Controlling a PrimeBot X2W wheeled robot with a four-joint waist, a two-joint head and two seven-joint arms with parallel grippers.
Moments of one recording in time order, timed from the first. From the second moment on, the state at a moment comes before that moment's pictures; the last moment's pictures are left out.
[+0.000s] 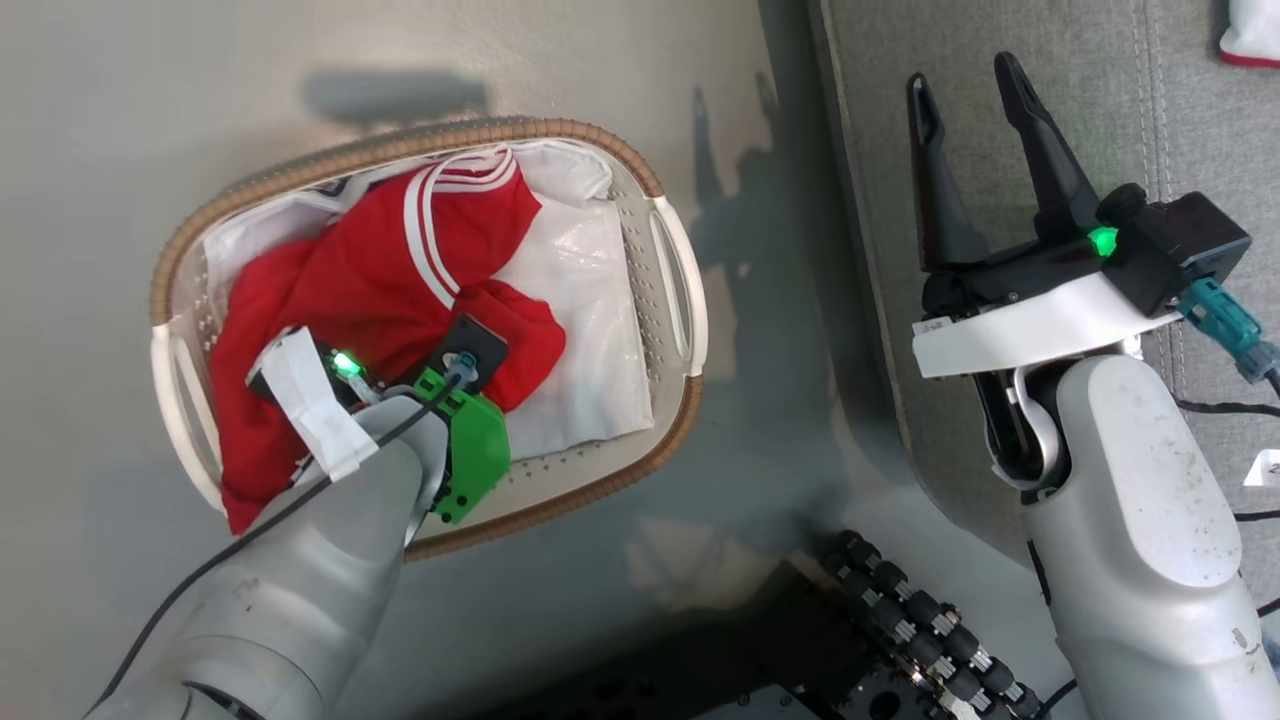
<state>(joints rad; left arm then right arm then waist) -0.91 0.07 -0.92 1.27 -0.28 -0.08 -0.17 -0.56 -0.05 0.11 0.15 0.26 0.13 -0.26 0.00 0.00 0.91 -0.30</state>
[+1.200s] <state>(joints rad) -0.74 0.20 -0.98 0.71 -0.28 -0.13 -0.26 -0.24 -0.05 0.04 0.28 0.10 0.13 -0.26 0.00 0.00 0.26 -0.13</state>
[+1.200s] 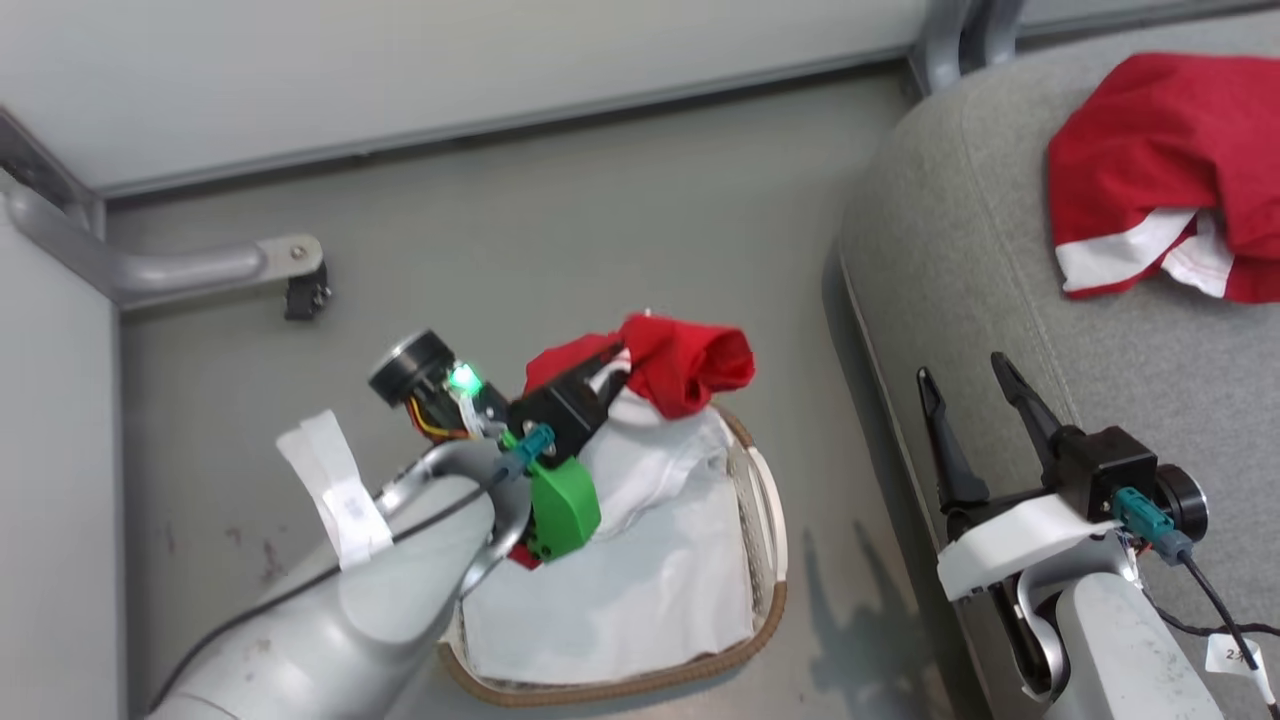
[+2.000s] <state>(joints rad) -1.11 0.37 -1.03 0.50 -0.38 -0.13 -0.25 -0.22 -0.05 0.12 0.32 0.07 0.13 -0.26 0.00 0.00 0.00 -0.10</state>
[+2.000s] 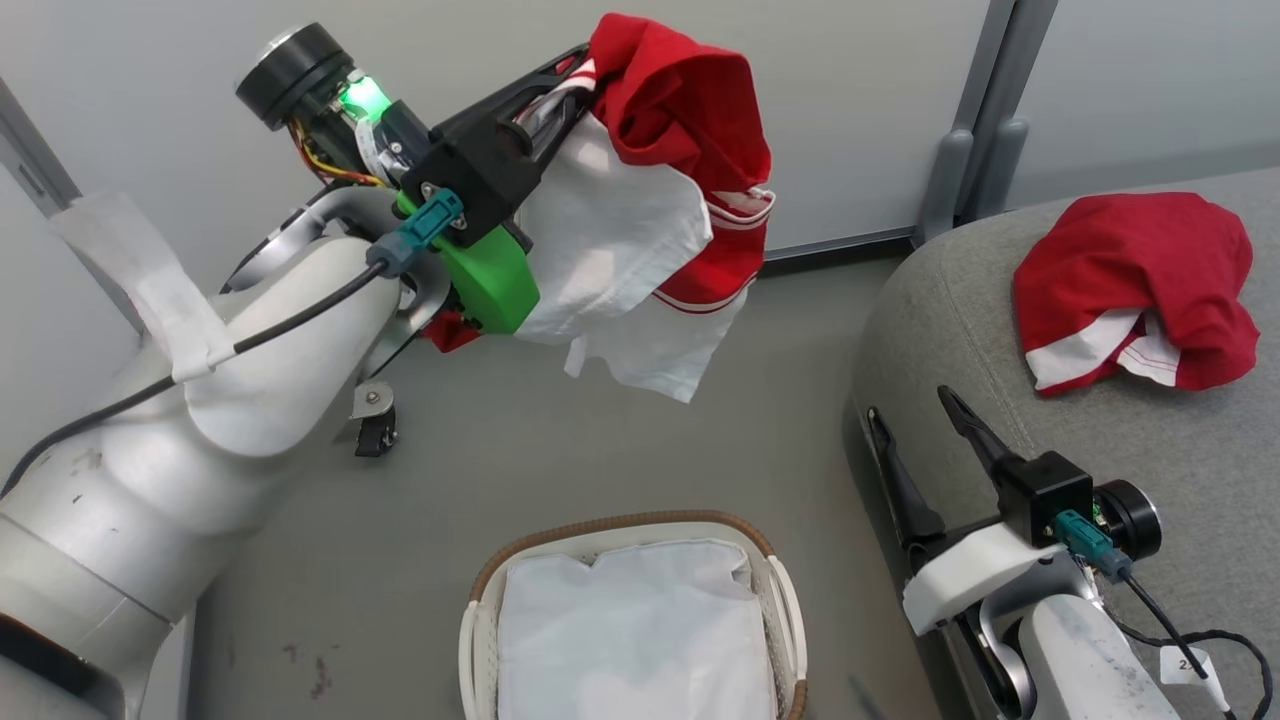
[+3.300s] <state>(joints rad) -1.12 0.32 -1.10 0.36 -0.41 -0.13 -0.26 -0.69 -0.23 0.63 0.70 0.22 0.13 -0.26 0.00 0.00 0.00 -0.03</state>
